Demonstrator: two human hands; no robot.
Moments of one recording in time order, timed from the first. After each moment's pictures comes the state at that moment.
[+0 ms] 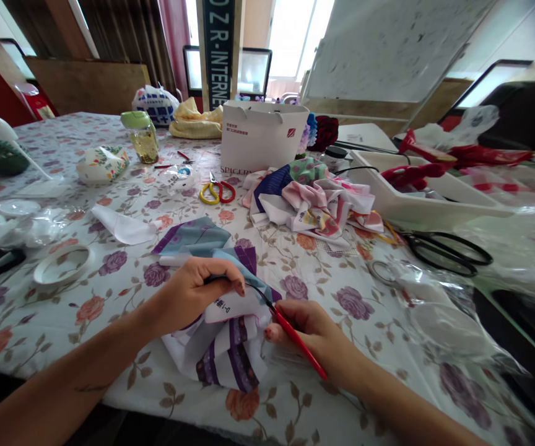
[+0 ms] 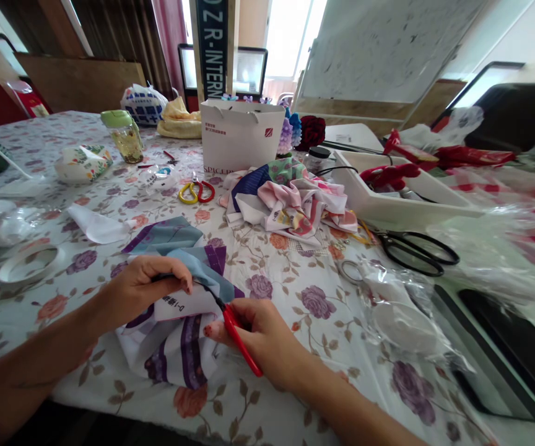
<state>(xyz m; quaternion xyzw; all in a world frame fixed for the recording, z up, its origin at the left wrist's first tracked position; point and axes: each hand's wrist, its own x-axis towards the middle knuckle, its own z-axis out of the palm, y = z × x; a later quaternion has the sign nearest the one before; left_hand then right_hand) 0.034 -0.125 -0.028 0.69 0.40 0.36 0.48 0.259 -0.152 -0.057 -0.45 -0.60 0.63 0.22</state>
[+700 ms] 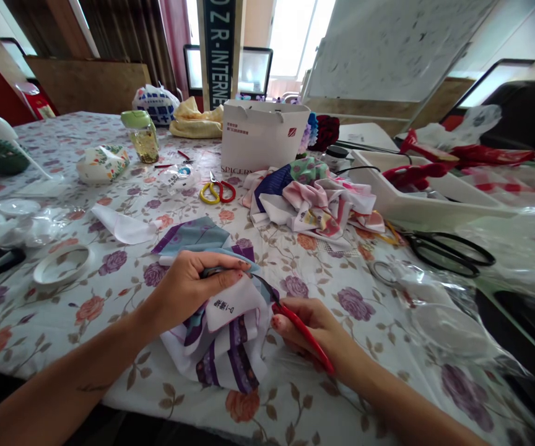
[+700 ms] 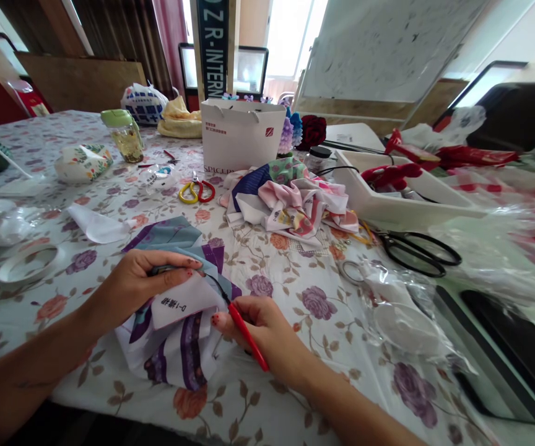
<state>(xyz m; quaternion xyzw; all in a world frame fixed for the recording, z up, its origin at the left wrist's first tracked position) 0.034 -0.127 -0.028 0.61 0.47 0.41 0.49 0.258 -0.149 -0.053 -0.43 -0.54 0.68 0.22</state>
